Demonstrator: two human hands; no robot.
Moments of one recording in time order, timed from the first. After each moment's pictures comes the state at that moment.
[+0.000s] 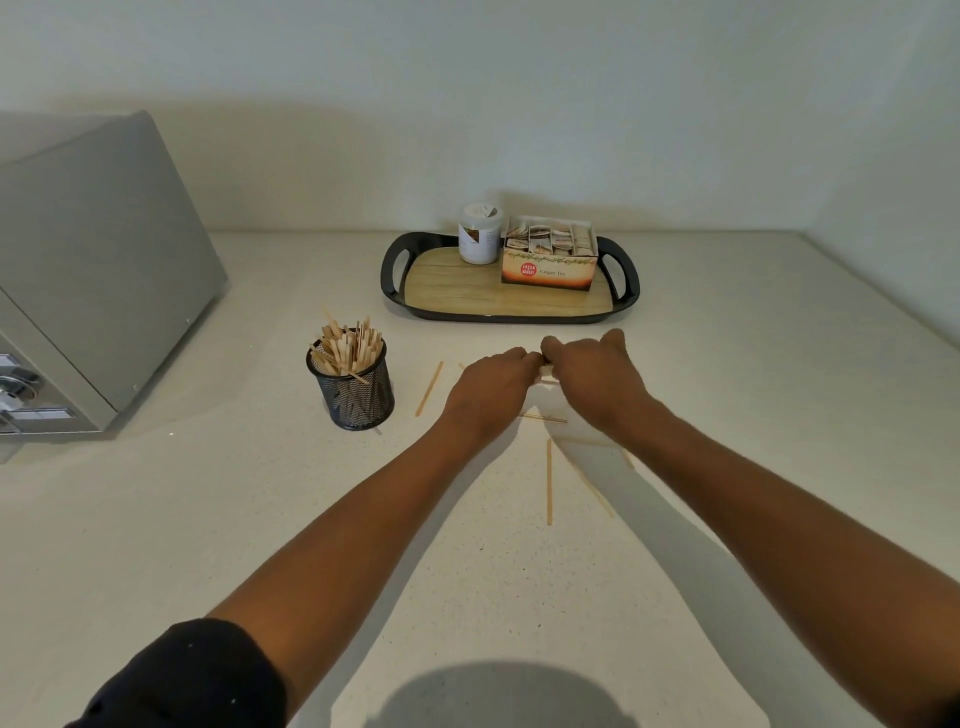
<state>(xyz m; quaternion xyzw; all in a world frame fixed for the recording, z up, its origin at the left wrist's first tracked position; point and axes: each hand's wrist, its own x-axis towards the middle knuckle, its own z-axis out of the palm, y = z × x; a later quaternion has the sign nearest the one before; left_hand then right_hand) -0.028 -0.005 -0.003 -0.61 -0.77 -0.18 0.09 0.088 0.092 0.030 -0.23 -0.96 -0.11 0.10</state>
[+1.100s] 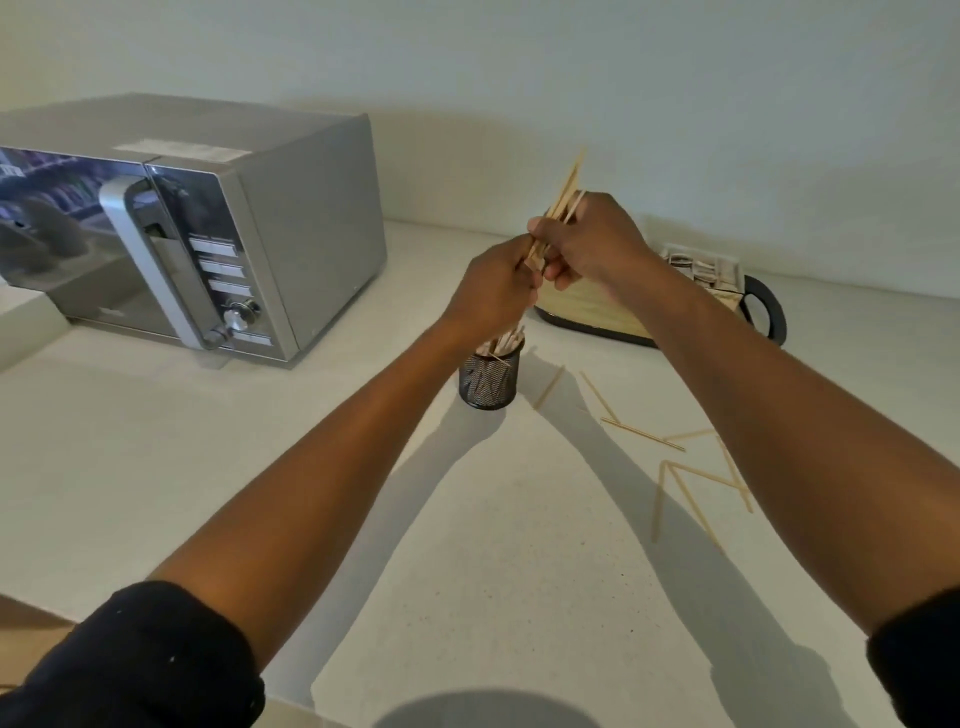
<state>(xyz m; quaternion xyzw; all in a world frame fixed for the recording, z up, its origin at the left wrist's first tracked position) -0.098 -0.126 0.121 -0.41 -0.78 -0.47 0.01 -0.051 0.003 0.164 -0.18 -0.84 0.46 0.22</state>
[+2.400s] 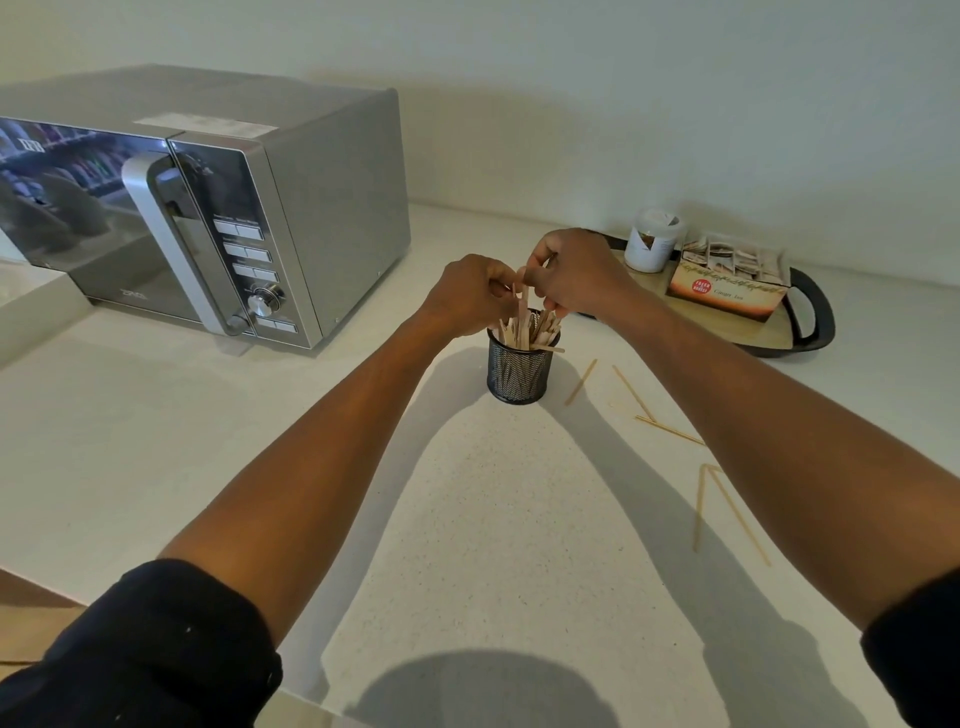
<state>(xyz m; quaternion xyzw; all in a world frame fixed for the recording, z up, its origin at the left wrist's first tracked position) -0.167 -0.159 0.082 -0.37 -0.86 -0.35 -0.01 -0.093 -0.021 0.113 -0.15 -0.93 0.29 0.16</state>
